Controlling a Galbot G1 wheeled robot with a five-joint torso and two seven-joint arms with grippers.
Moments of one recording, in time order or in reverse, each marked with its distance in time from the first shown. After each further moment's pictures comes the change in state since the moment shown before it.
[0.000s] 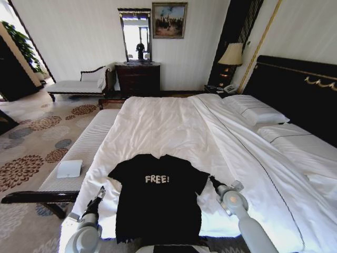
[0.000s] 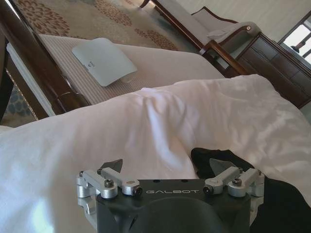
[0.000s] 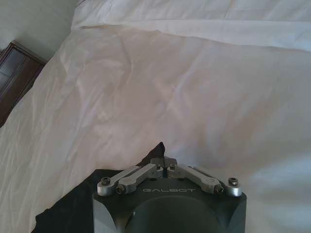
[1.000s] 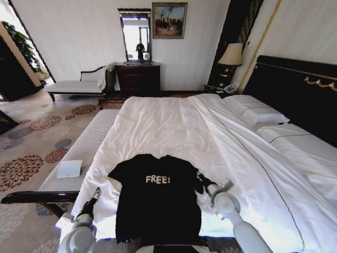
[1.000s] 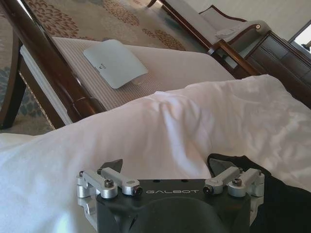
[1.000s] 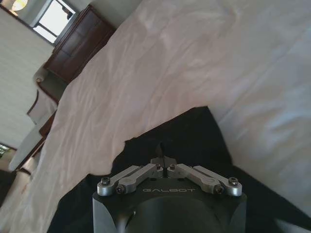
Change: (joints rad) left arm 0.001 0.033 -0.037 0.024 -0.042 0.007 -0.010; right arm 0.046 -0.040 -0.294 0.120 -0.102 0.058 -0.068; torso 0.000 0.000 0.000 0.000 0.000
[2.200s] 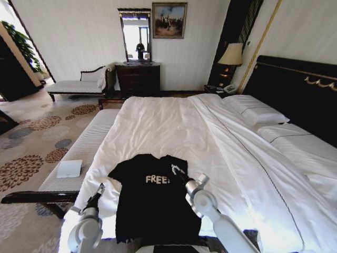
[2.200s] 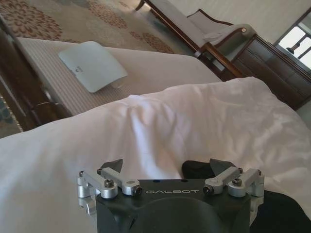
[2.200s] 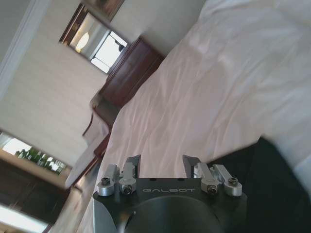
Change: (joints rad) left arm -0.131 -0.015 0.035 0.033 0.059 0.048 -0.012; right arm 0.102 0.059 -0.048 -0.019 -0.056 0.111 -0.127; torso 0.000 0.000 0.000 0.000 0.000
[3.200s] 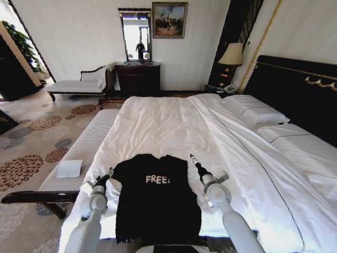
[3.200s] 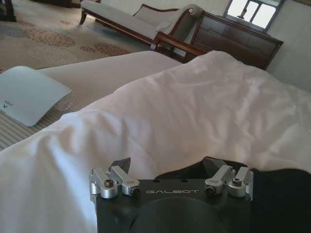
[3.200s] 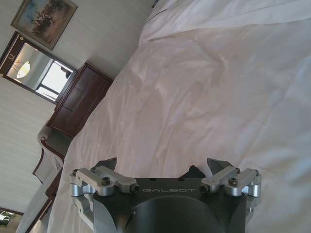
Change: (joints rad) left arm -0.245 0.179 0.173 0.299 0.232 -0.022 0.091; right arm -0.032 0.056 0.157 -0.030 0.055 -0.024 0.138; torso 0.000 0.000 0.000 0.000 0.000
